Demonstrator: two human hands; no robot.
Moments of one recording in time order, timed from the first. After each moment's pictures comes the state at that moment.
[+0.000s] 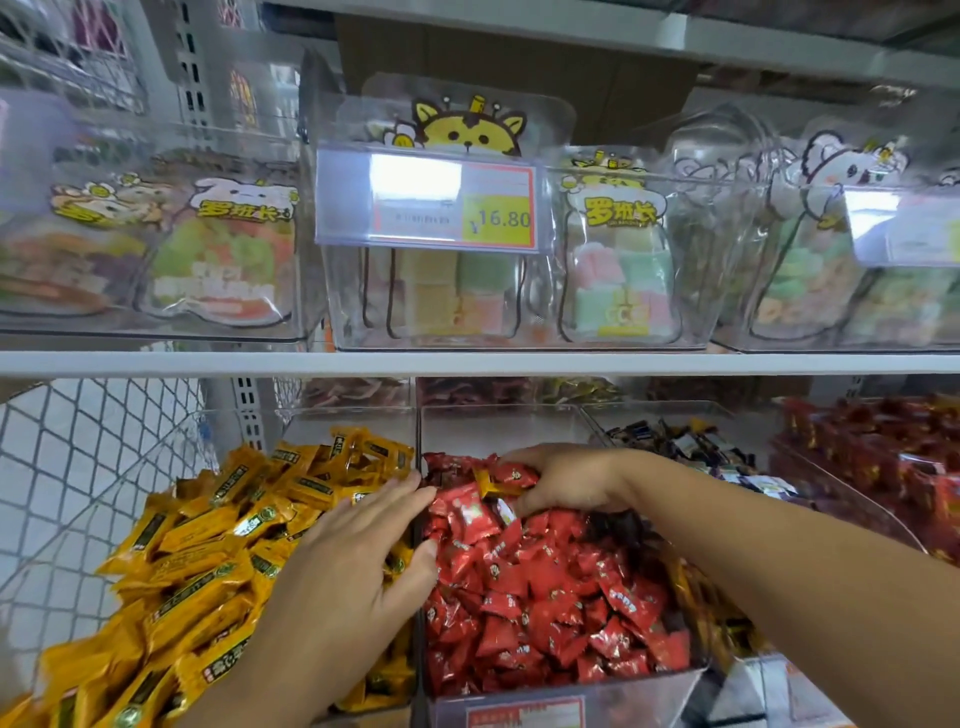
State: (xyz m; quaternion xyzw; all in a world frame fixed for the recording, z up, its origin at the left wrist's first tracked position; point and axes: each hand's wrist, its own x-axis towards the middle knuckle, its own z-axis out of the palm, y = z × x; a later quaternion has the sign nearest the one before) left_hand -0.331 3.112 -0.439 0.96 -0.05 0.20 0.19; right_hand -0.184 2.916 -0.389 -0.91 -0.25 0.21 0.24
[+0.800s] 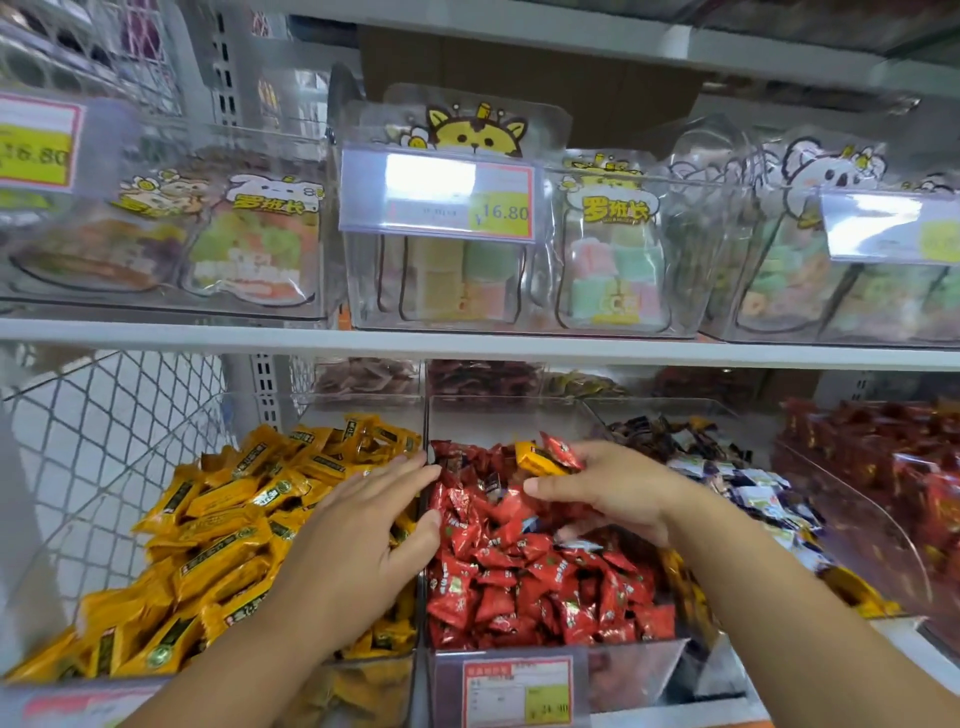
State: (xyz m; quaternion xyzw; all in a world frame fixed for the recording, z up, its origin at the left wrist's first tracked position) left_hand -0.331 3.113 -0.442 0.95 -0.06 0.23 0.20; right_hand -0.239 2.885 -0.389 -0.81 -0.18 0.21 0.52
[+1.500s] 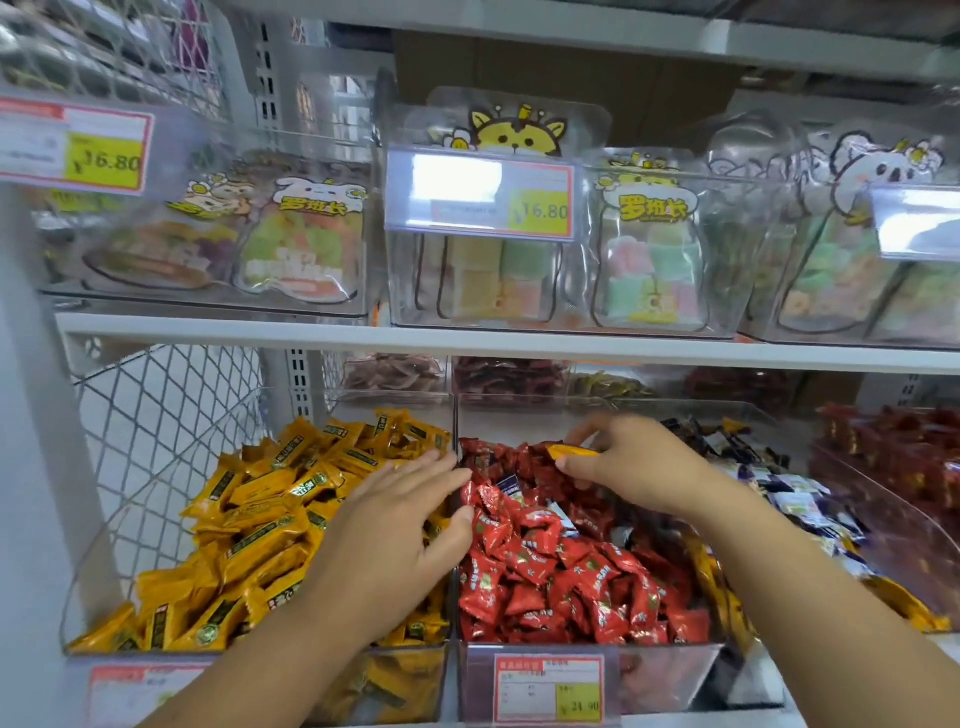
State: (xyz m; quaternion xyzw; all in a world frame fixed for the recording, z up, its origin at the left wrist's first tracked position) left_hand -0.336 3.110 -0.441 0.95 -0.06 0.26 0.18; right_hand -0.232 2.891 -0.375 -0.95 -0.19 -0.01 0.26
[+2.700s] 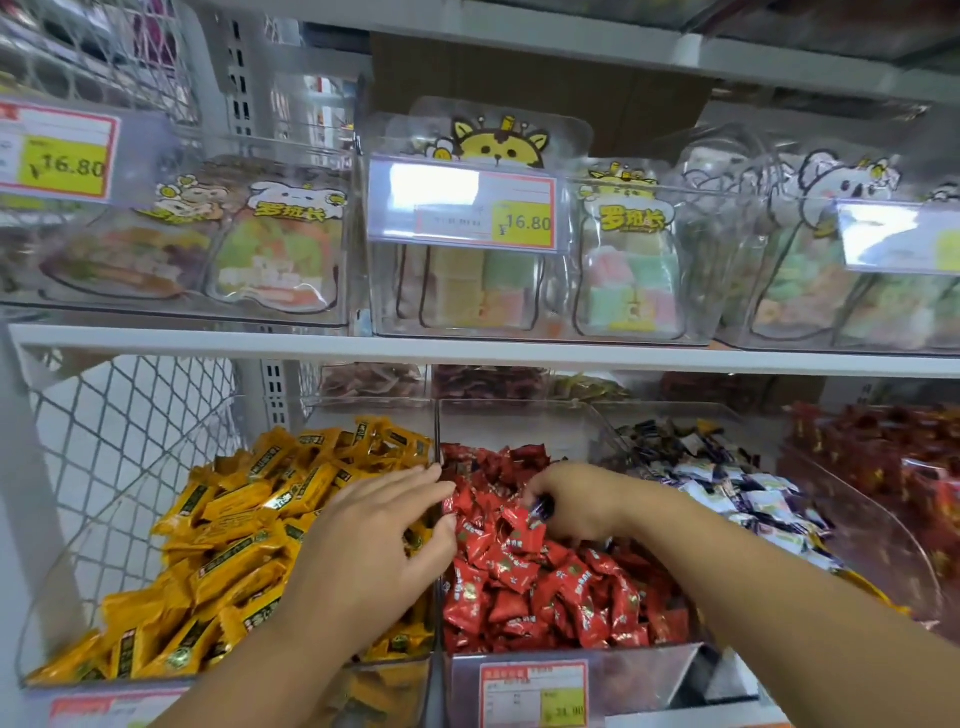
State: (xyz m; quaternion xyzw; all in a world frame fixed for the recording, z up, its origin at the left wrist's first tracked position) left_hand -0.336 3.111 -0.440 0.93 -0.06 0.29 0.20; right_hand -0.213 2.912 -0.402 -0.95 -0.27 0.15 0.10
